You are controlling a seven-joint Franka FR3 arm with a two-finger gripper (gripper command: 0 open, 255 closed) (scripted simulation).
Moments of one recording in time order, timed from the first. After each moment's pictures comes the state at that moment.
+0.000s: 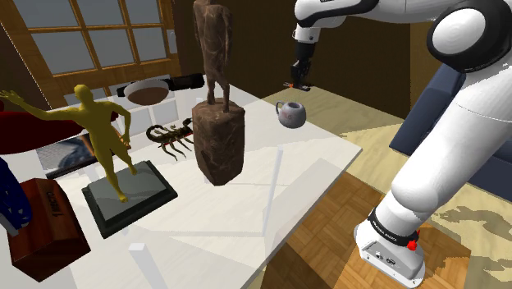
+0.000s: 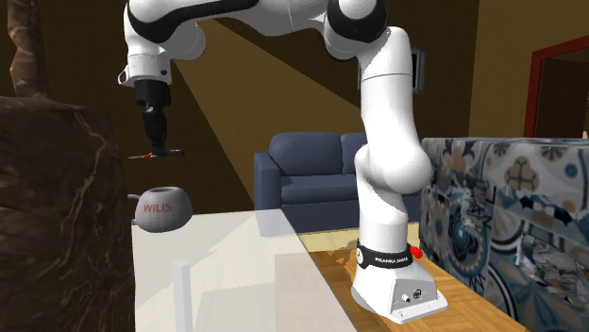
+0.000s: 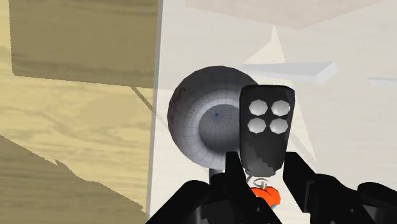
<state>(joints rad) -0.15 0.04 -0.08 -1.76 0.03 1.74 -0.42</state>
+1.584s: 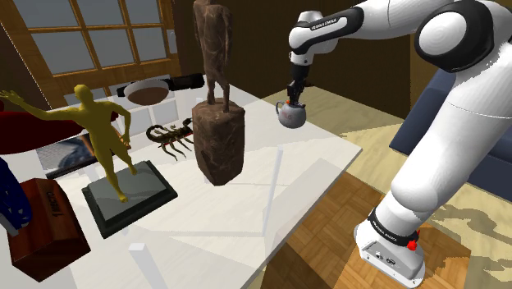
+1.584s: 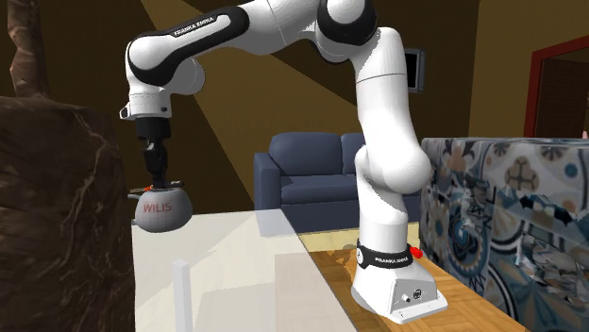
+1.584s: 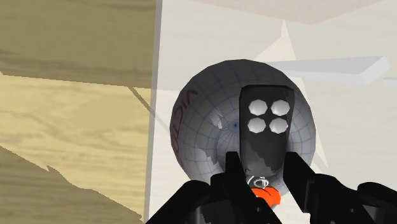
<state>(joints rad) -0.16 0.10 -0.08 -1.90 0.03 1.94 -0.44</state>
